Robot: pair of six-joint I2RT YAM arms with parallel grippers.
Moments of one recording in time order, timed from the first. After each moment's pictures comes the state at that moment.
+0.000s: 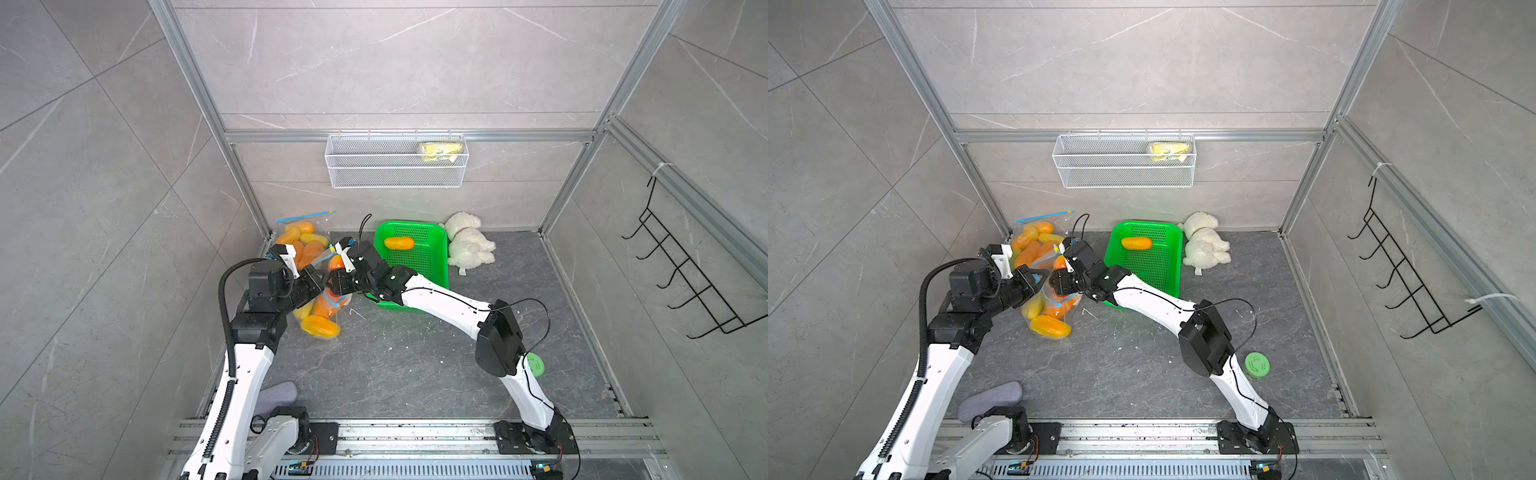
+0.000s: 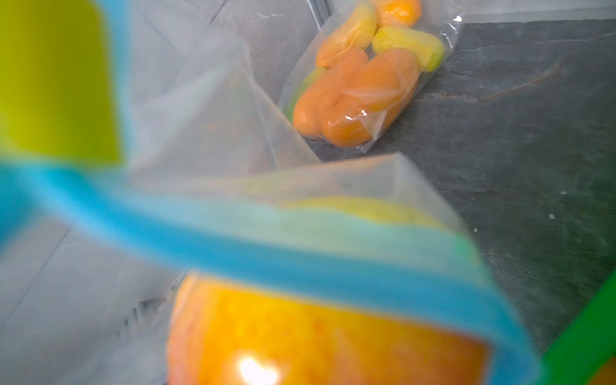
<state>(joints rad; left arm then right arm) -0.06 0.95 1.01 -0.51 0.41 -0.70 0.93 2.26 2.10 -0.37 -0.14 0.54</state>
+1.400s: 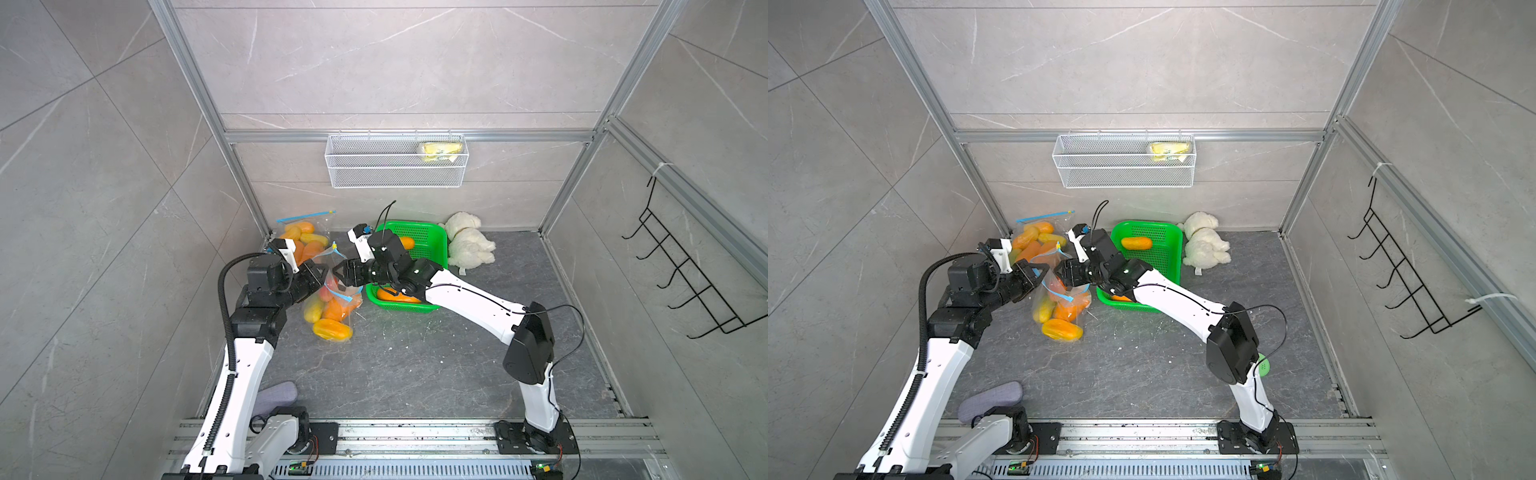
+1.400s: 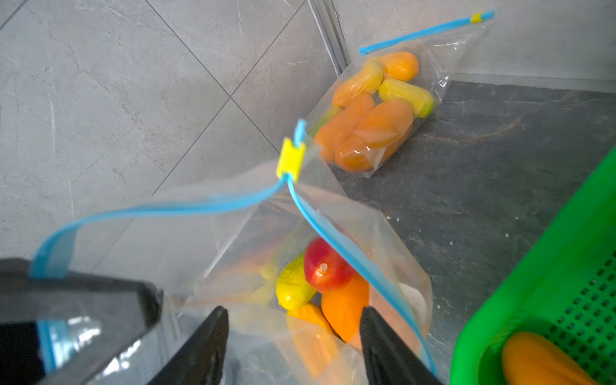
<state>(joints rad) -0.06 0.99 1.05 -0.50 0.43 -0.71 0.89 2.00 1.87 -0.33 -0.17 0.48</state>
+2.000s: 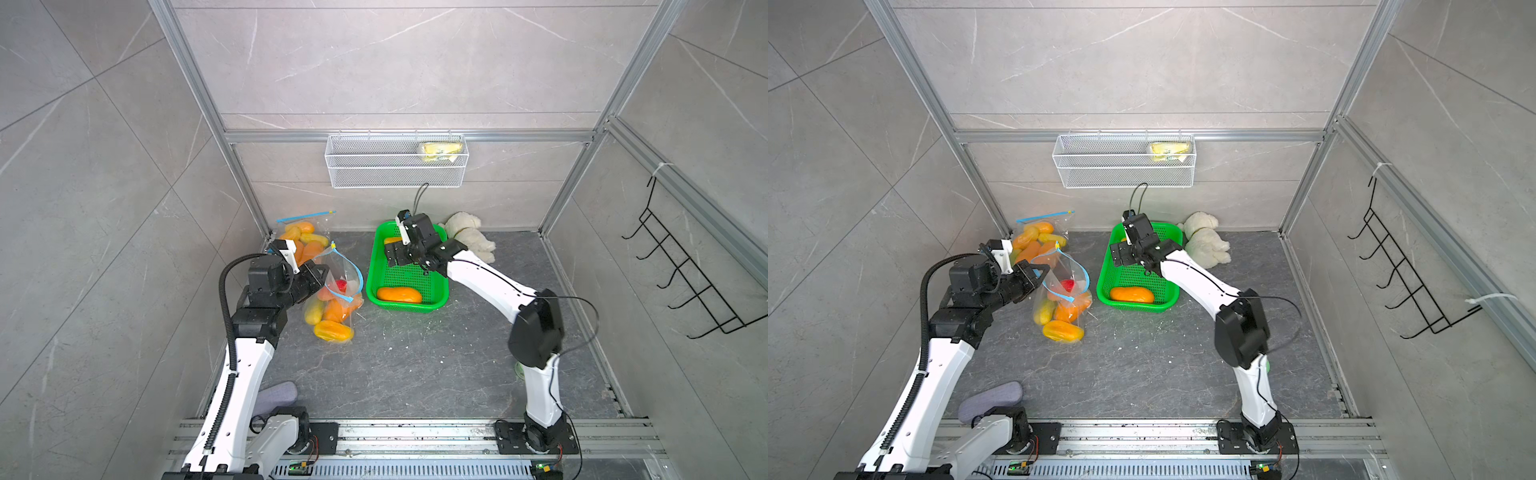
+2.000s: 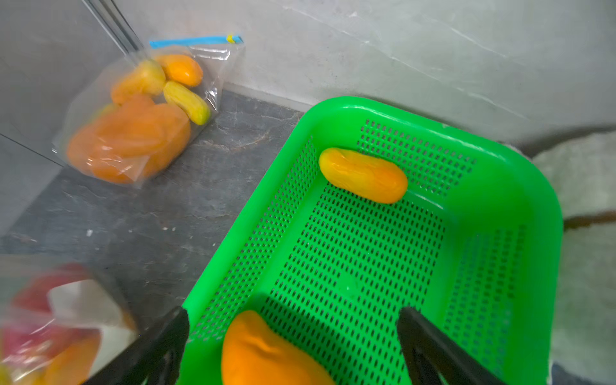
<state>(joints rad) -0.06 0.99 1.04 -0.49 0.43 -0.70 0.65 2.17 2.05 -0.60 0.11 0.13</state>
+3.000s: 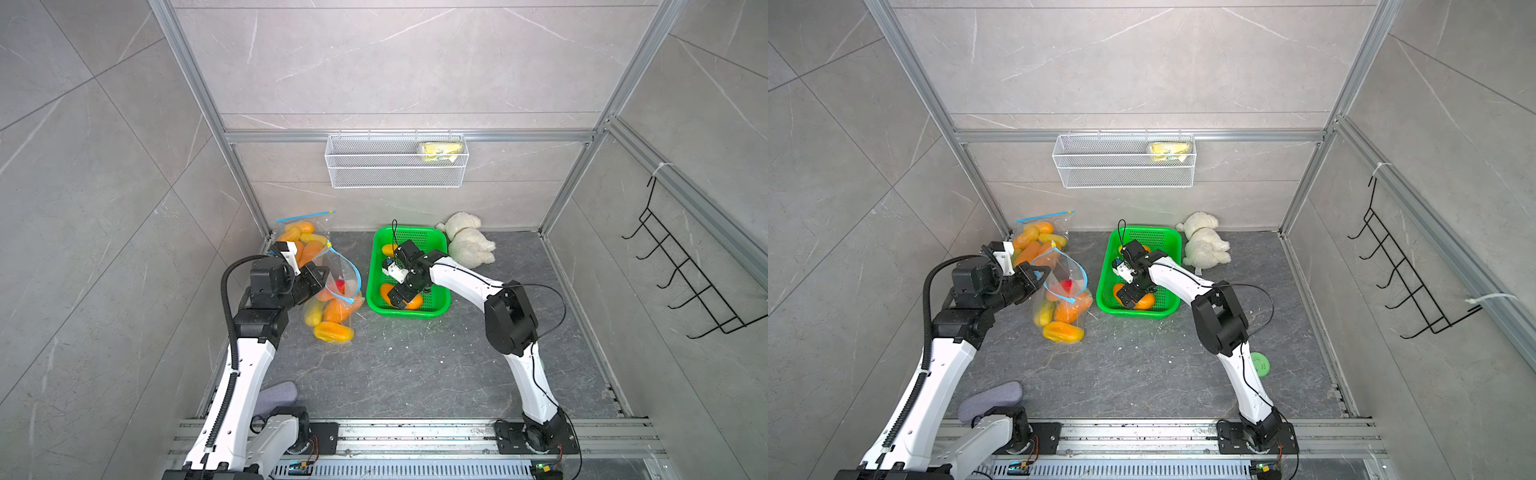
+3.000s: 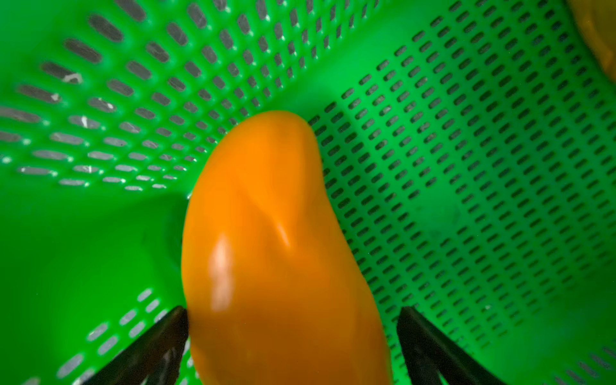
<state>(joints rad) -0.06 0.99 1.01 -0.47 0.42 -0.70 0.65 2.29 1.95 -0.87 -0.10 -0.23</state>
